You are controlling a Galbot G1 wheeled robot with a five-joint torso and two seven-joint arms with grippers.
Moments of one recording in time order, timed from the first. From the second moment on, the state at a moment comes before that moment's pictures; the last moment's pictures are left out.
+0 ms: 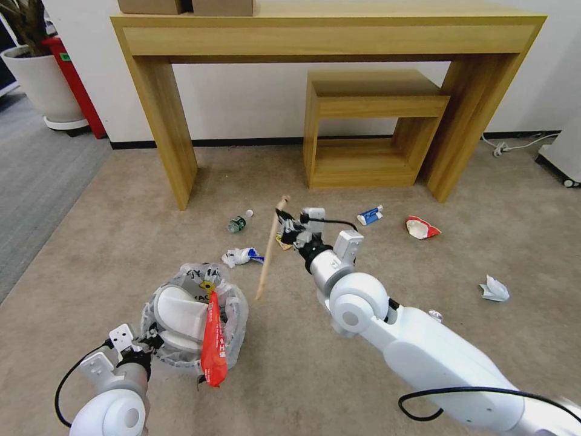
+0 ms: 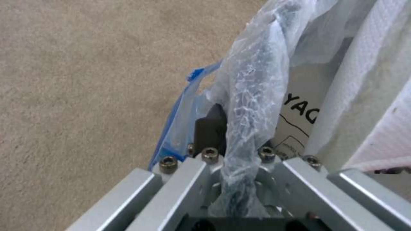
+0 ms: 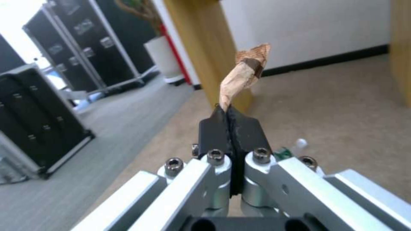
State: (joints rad) left arm 1.57 -1.38 -0.72 -2.06 -0.74 0.43 -0.39; right arm -0.57 1.05 -0.36 2.01 1.07 -0.13 0.52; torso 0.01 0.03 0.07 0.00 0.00
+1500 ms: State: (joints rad) left arm 1.58 -1.37 -0.73 -2.12 -0.77 0.43 -0.40; right arm -0.49 1.17 -0.59 1.87 0.92 -0.06 0.48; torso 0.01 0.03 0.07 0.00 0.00
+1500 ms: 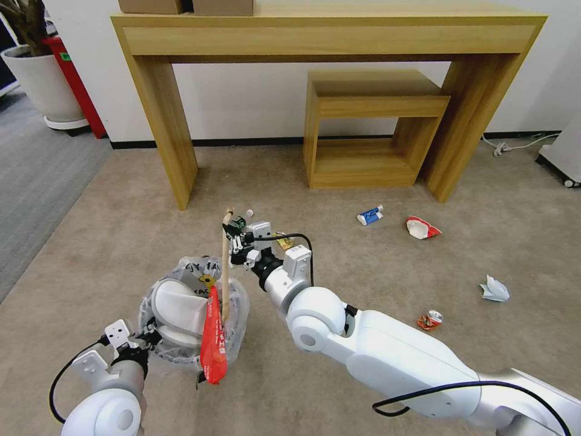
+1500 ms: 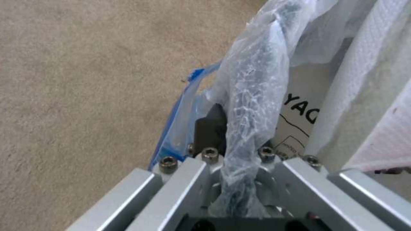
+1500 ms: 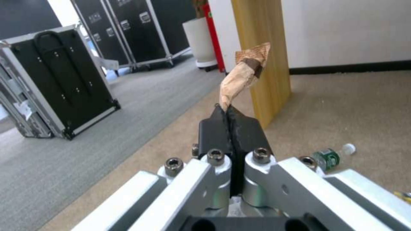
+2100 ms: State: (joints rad) left arm 1.60 -1.37 -0.73 -2.13 -0.77 0.43 -0.40; right arm -0.48 1.23 -0.64 1.76 0.79 0.04 0.42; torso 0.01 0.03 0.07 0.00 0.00
